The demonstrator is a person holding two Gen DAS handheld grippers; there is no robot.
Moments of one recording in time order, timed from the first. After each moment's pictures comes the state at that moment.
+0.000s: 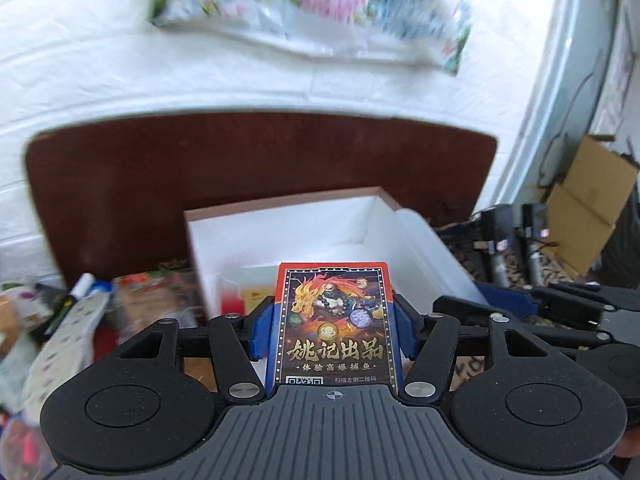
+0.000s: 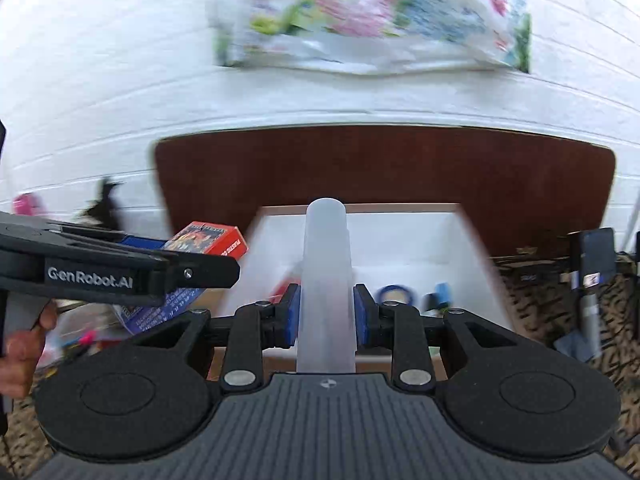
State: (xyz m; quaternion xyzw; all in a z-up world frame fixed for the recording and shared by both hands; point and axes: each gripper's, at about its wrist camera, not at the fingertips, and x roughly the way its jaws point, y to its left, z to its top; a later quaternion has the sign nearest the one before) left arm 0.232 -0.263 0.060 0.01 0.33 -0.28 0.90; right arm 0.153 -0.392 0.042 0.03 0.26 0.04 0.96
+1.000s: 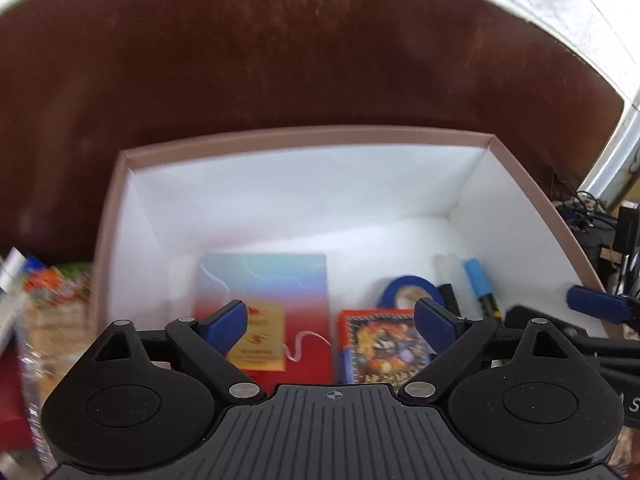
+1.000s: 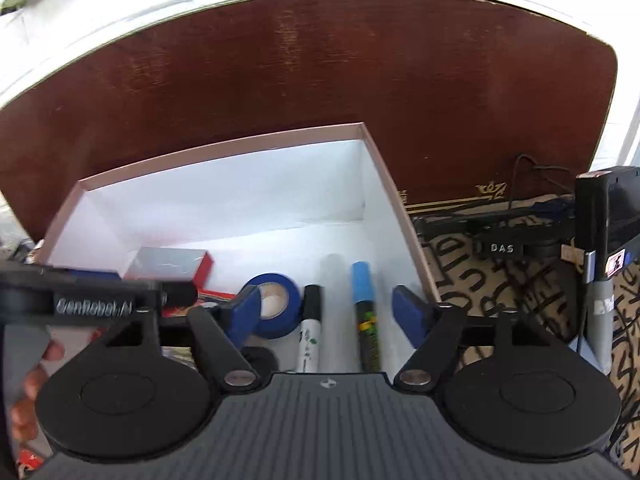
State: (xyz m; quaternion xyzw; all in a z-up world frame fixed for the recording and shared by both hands) left arm 0.363 -0.333 -0.035 0.02 0.42 -0.19 0.89; right arm 0.296 -0.489 -0.046 0.06 0.37 -0.03 0.92
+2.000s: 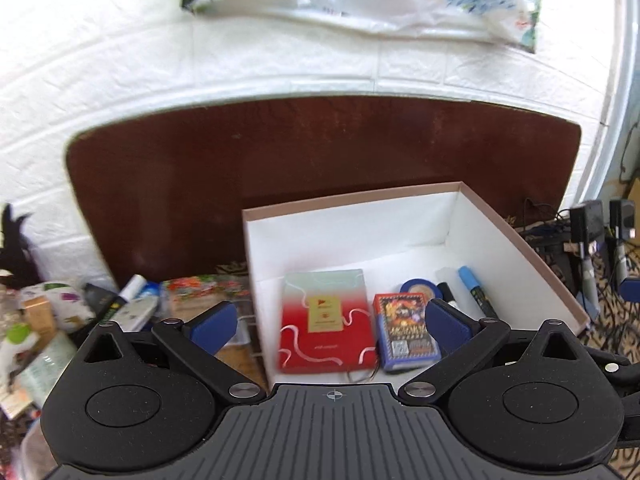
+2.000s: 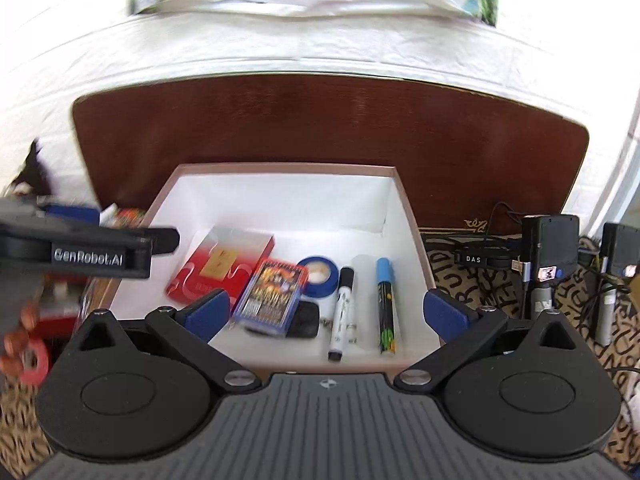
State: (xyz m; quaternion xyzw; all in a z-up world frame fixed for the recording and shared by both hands) left arm 0.226 -0.268 0.044 0.05 0.31 -0.17 0.93; right arm 0.178 -0.434 0.027 -0.02 0.34 -0.01 0.94
